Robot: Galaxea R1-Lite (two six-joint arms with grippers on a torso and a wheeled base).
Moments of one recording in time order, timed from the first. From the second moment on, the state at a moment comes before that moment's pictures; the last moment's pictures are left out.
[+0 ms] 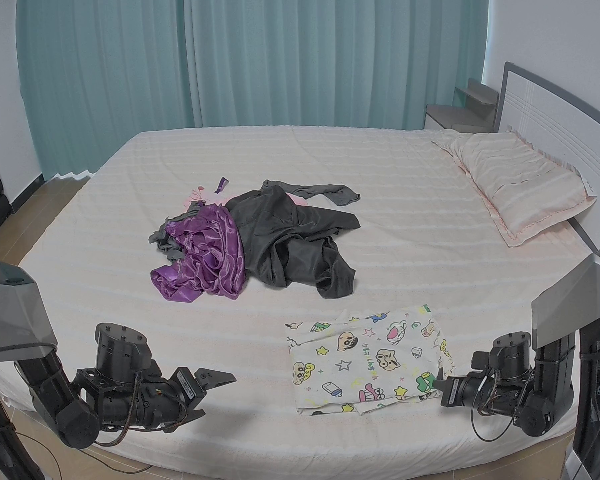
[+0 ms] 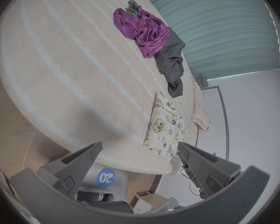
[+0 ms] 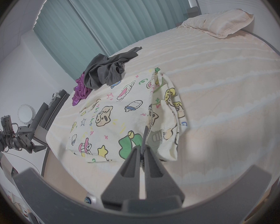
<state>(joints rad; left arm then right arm) -0.38 1.96 -0.20 -1.03 -0.28 -1.09 0.30 2.37 -0.14 -1.55 0.12 0.41</state>
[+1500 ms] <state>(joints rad) -0.39 1.97 -0.20 -1.04 -0.27 -1.09 0.22 2.33 -0.14 -1.55 0.13 0.35</state>
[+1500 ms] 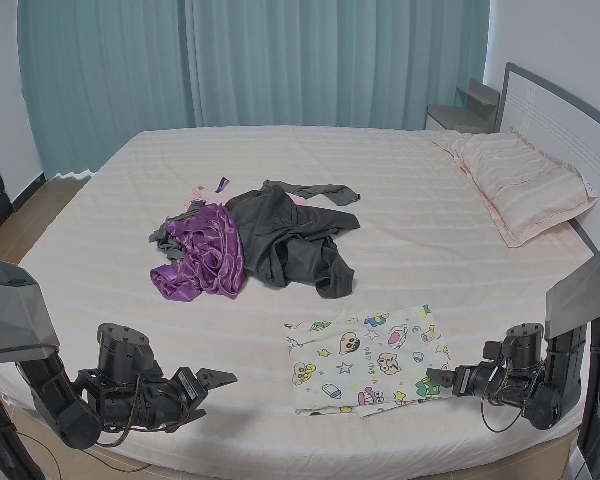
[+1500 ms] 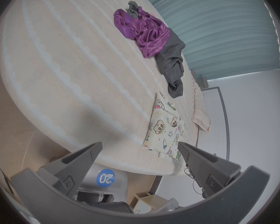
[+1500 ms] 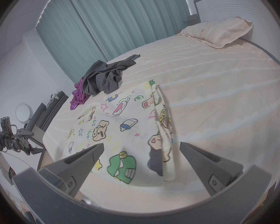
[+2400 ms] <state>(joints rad) -0.41 1.98 -0.21 -1.04 -0.21 -1.09 0.23 2.35 -0.19 -1.55 0.12 0.41</state>
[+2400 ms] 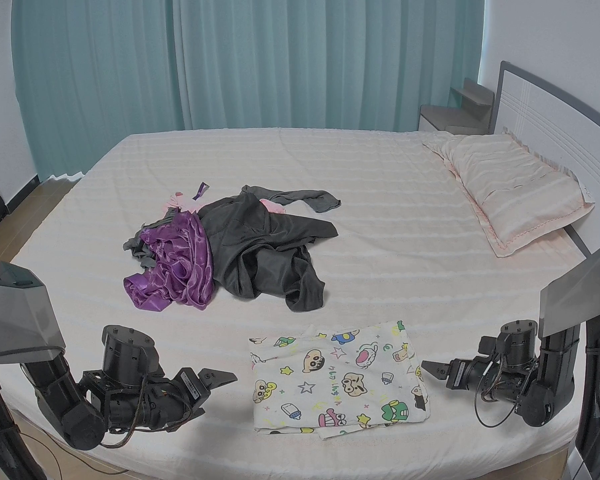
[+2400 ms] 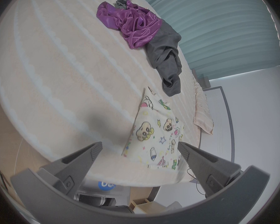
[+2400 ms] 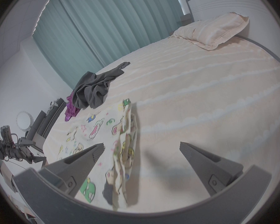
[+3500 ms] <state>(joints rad) -0.59 2.31 -0.66 -0.86 0.07 -0.85 0.34 2.53 -0.39 -1.55 0.15 0.47</state>
